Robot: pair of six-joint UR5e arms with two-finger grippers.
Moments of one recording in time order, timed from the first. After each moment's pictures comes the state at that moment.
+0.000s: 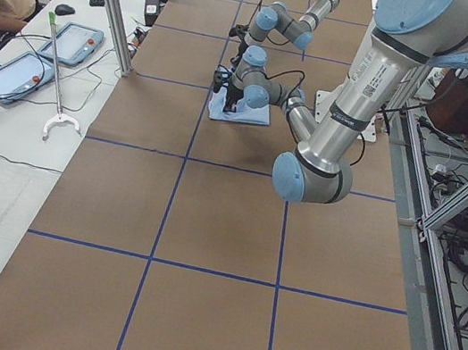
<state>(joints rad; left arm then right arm) -0.57 -2.10 -1.63 -1.92 -1.73 -1.45 0.50 -0.90 1.55 -1.45 1.54 1.82</state>
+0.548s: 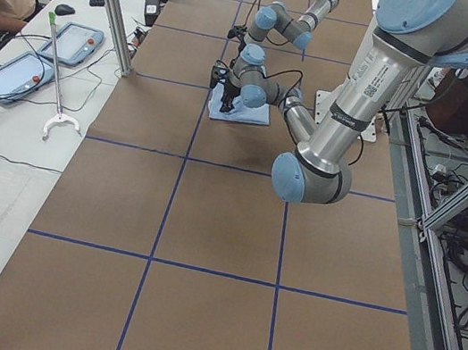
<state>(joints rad) -0.61 -2.10 -1.64 -1.97 -1.76 -1.35 0.50 -0.88 1.55 -1.46 1.59 1.68</state>
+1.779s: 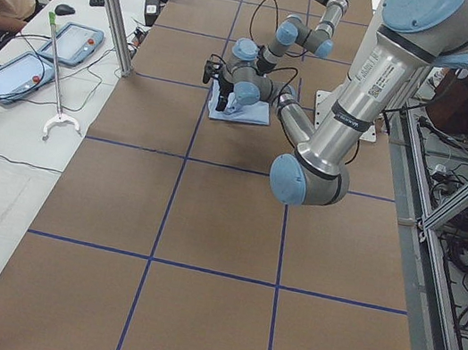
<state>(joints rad) -0.67 -2.09 -1.67 -1.97 -1.85 -1.29 0.34 -0.88 1.58 -1.49 1.45 1.32</state>
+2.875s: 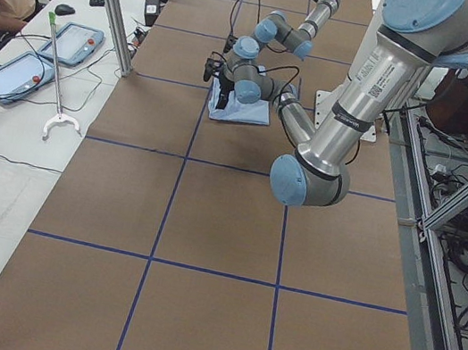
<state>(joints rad) -0.67 -2.08 -1.70 -1.97 -1.85 -1.29 0.49 -0.77 1.39 -1.47 1.40 1.20</state>
